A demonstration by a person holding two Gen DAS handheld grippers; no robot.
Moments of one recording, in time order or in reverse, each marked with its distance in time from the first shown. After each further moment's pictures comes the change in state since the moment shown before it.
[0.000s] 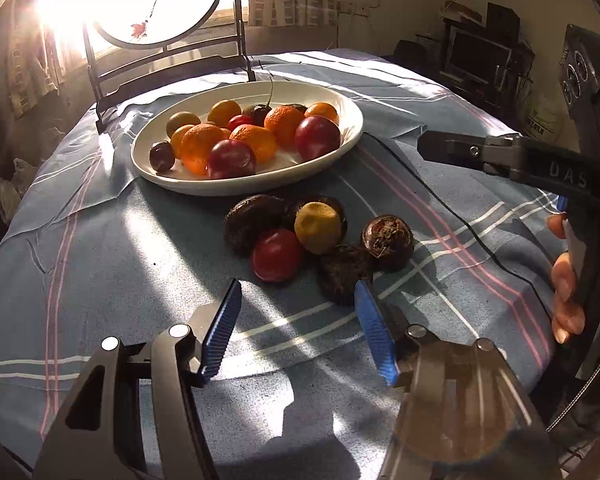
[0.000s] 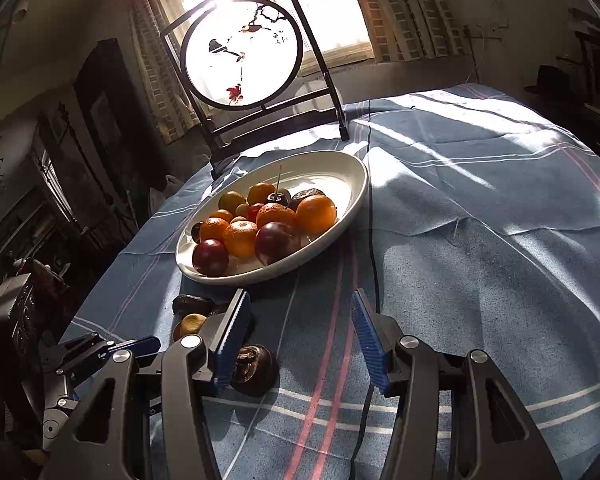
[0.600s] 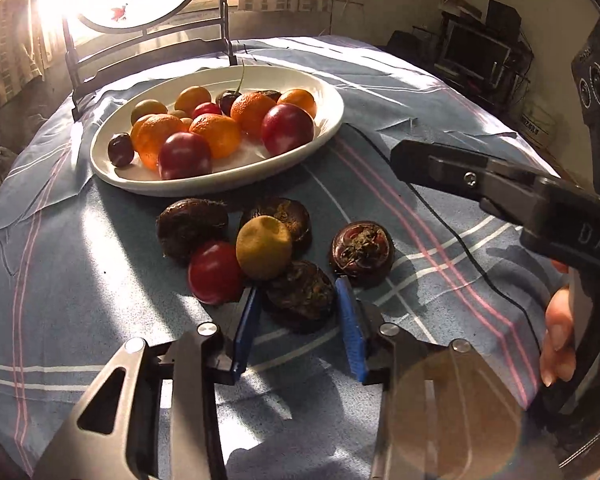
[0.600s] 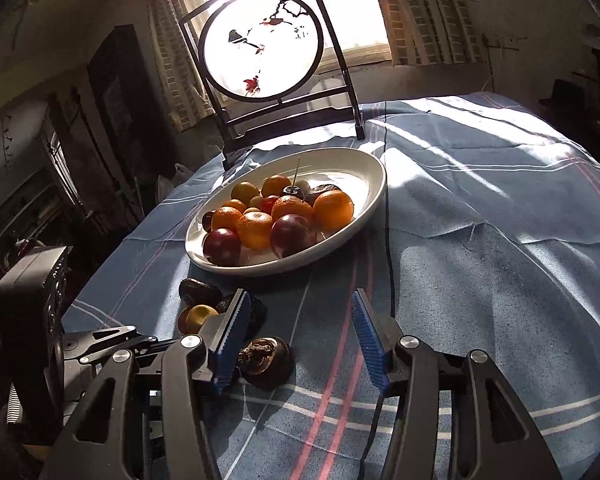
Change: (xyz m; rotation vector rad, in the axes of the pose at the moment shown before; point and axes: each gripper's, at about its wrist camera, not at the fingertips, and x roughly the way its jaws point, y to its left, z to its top) left arm 0.020 -0.017 0.010 -0.018 0.038 -0.030; right arm 0.004 0.013 -0.004 -0.079 0.023 0.022
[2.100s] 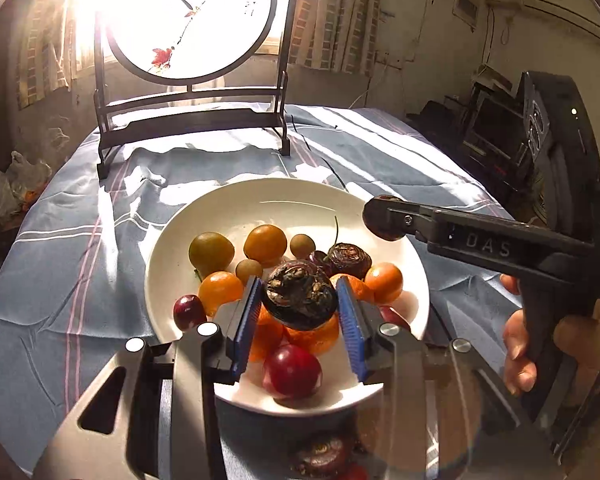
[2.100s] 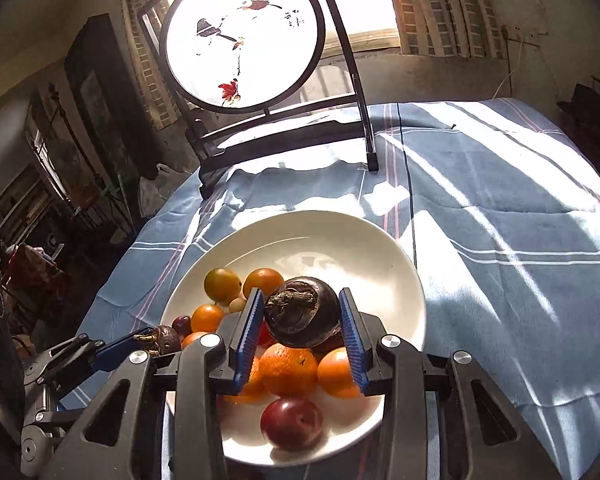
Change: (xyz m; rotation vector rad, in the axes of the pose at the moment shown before) left arm 0.011 0.086 0.122 -0.136 -0.141 0.002; right arm 0.103 -0.002 0.137 0.028 0.087 -0.039
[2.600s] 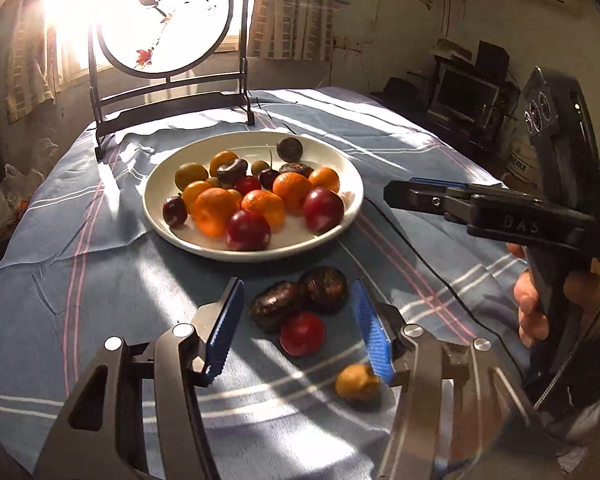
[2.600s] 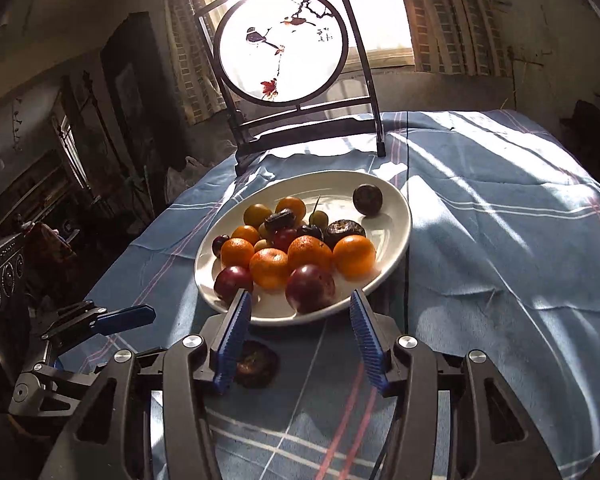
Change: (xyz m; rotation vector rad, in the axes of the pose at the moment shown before) left arm -0.082 -0.036 -0.108 0.137 0.010 -0.071; right arm -0.089 0.000 -0.106 -0.064 -0.059 0.072
